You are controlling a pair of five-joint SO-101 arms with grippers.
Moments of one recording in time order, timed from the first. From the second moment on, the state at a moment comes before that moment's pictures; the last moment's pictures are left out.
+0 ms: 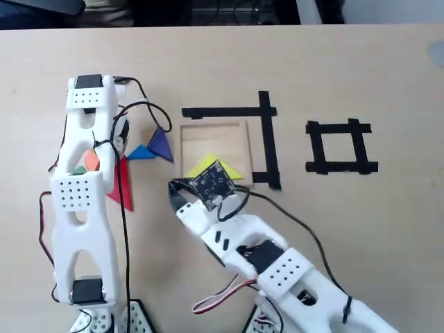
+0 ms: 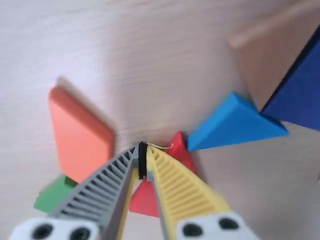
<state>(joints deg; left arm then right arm) -9.9 60.0 -46.9 100.3 -15.5 -41.8 -53.7 88.3 -1.6 1.5</state>
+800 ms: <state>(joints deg) -8.4 58.4 -46.5 100.5 -18.9 -42.9 -29.5 77.9 -18.9 -29.8</state>
